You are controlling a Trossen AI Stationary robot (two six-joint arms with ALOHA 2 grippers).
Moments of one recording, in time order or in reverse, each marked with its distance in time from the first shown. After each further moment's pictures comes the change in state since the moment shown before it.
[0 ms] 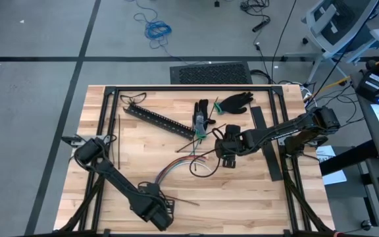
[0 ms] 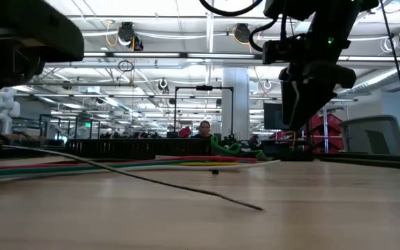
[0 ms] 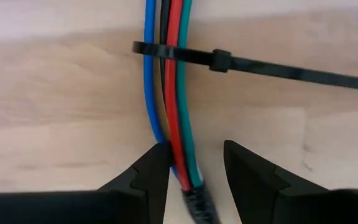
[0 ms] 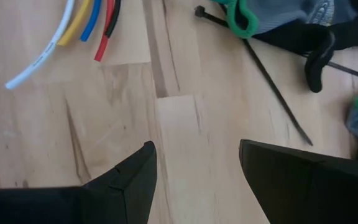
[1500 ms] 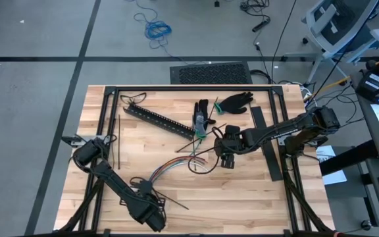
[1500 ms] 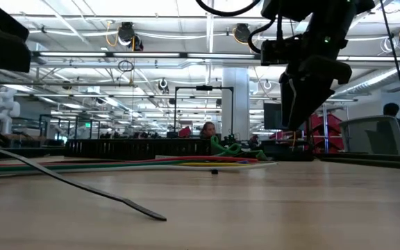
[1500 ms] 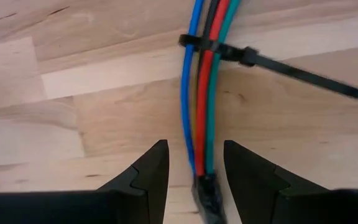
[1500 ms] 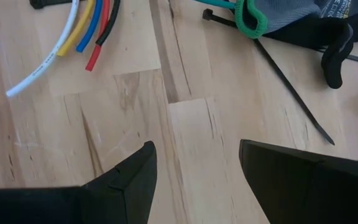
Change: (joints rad) left arm -0.039 0.006 0.024 -0.240 0.015 0.037; right arm -0.018 0.000 0.000 0.022 -0.057 0.048
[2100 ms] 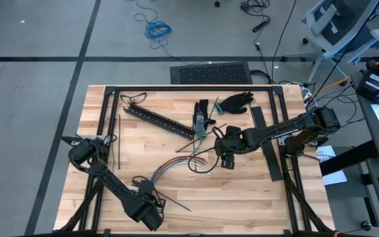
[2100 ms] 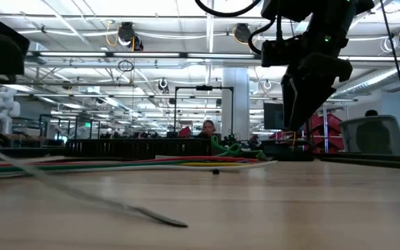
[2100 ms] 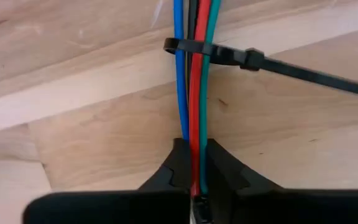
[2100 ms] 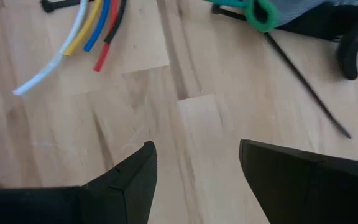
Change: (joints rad) left arm -0.036 0.001 -0.131 0.172 -0.067 0.077; right arm -0.001 0.000 0.001 -0.004 -0.047 0.036
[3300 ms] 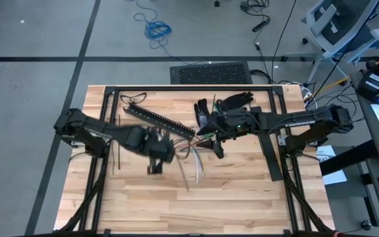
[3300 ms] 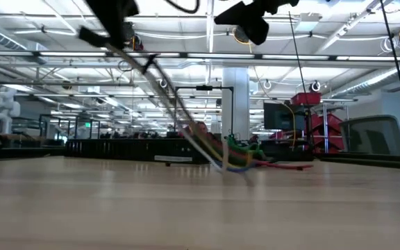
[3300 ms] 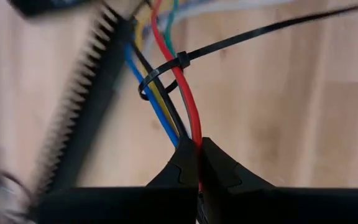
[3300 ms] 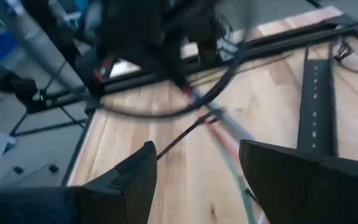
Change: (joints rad) left arm 0.533 -0.466 0.198 -0.241 -0.137 1.861; right arm -0.130 -0.179 0.055 0.625 -0.338 -0.037
